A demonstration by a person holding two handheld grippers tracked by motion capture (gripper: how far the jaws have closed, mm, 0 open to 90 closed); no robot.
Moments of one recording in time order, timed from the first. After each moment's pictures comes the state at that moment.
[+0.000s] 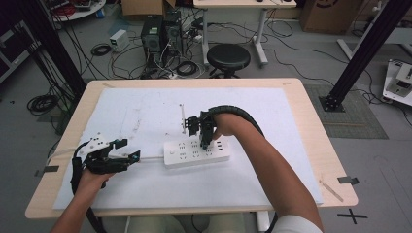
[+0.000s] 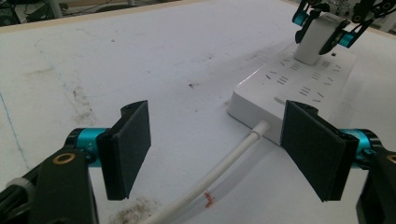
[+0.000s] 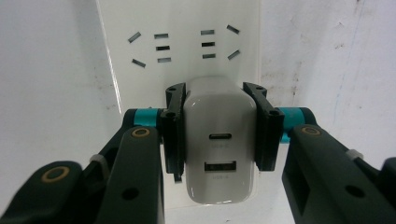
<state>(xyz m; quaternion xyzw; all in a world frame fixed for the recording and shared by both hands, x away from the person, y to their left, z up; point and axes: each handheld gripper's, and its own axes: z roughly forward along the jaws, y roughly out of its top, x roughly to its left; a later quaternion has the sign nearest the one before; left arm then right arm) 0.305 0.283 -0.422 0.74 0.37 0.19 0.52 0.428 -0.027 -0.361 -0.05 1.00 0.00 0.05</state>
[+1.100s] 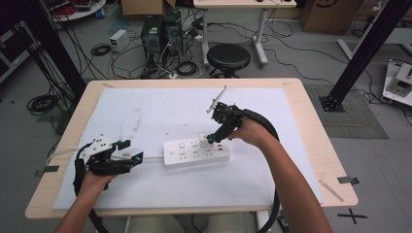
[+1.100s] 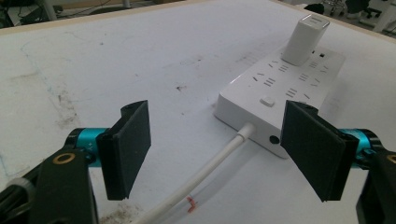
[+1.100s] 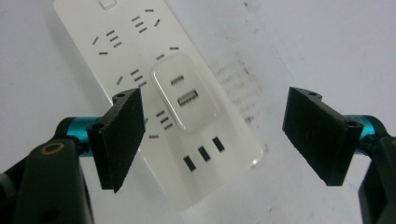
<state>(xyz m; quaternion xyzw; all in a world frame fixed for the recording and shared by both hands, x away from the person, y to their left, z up) 0.300 0.273 -0.420 0.74 0.36 0.19 0.53 0.414 -0.114 -0.333 0.20 0.95 0.23 0.07</state>
